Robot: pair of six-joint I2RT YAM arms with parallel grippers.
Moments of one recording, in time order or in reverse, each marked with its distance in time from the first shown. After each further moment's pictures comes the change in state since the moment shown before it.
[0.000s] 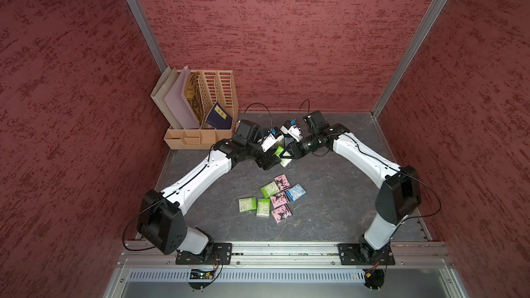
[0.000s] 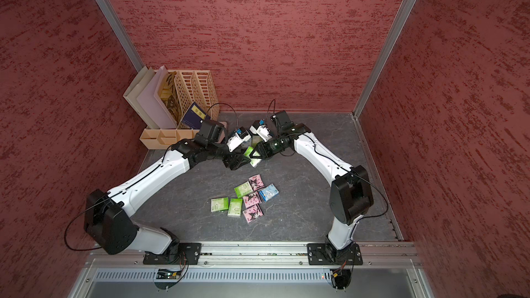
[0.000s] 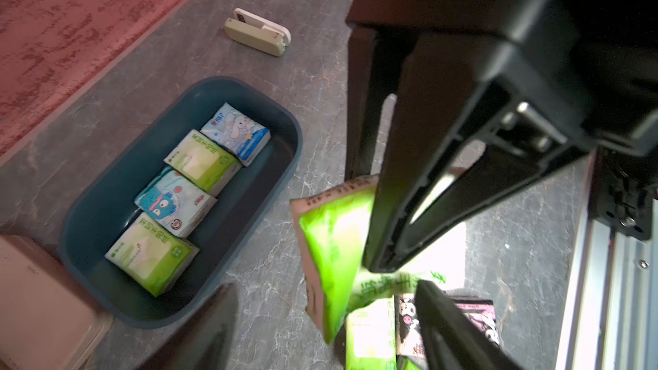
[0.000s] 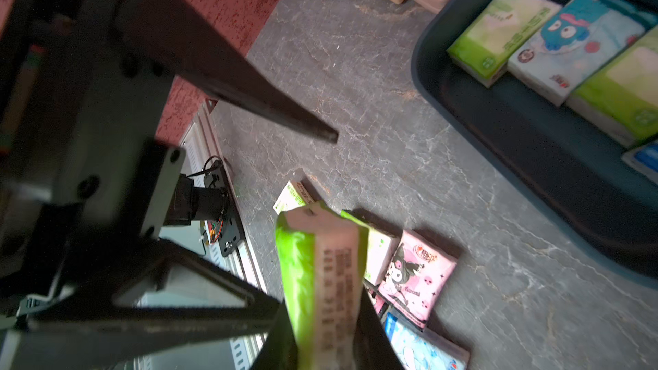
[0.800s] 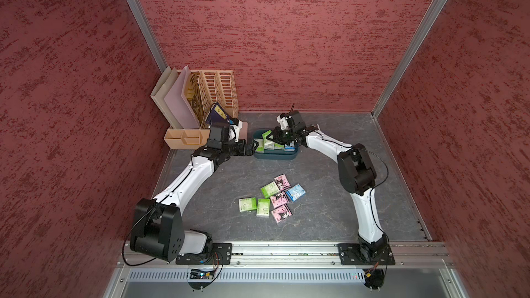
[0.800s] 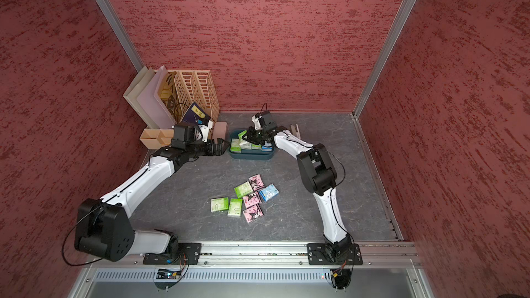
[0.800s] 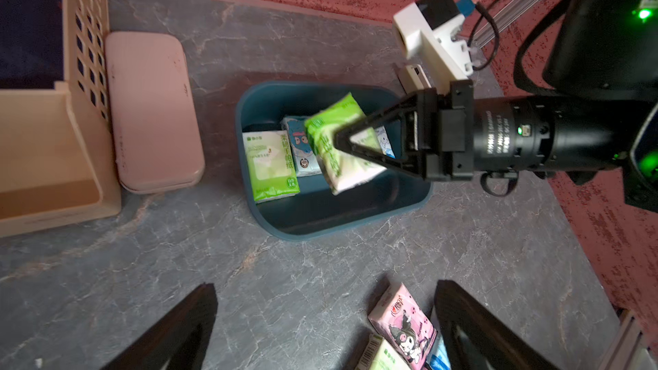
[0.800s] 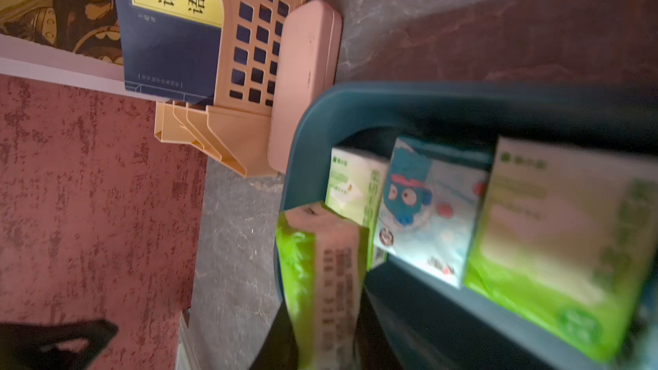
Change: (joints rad) left arm 0.291 -0.069 -0.218 0.246 -0.012 -0.579; right arm 0.025 0.511 0.273 0.523 0.274 0.692
